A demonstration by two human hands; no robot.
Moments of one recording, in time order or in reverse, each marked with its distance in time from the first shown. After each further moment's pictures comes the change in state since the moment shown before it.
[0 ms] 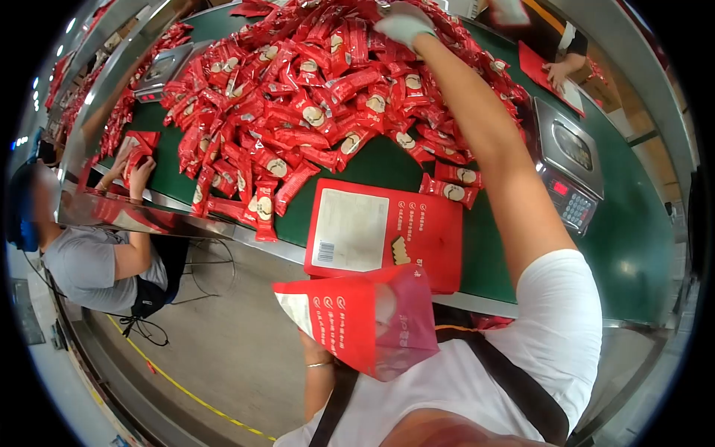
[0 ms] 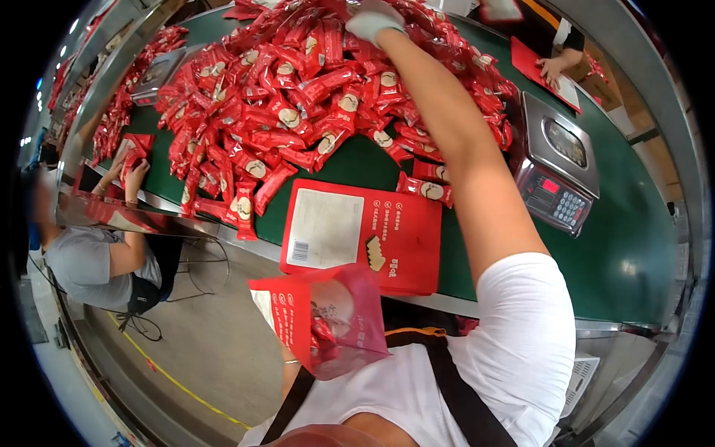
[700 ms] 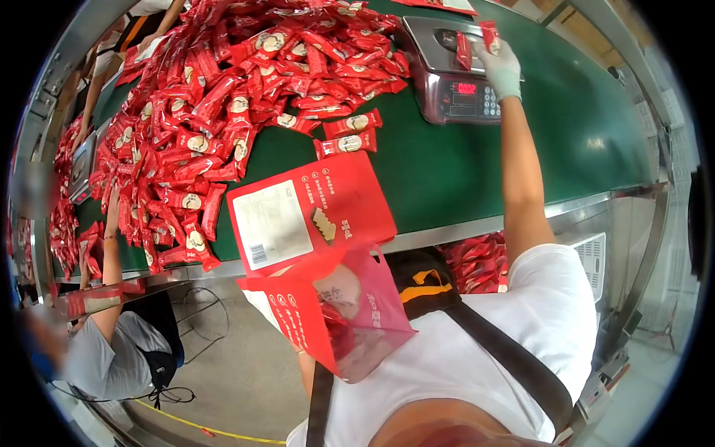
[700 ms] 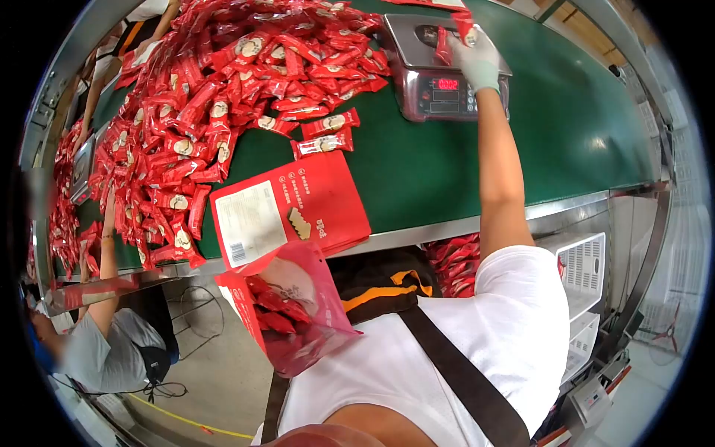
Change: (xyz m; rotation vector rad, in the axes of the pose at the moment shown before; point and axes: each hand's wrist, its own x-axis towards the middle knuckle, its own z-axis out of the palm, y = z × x) left_hand 0.000 -0.013 -0.003 0.065 -0.131 -0.119; right_hand -0.316 0.304 -0.140 0.120 0.651 0.401
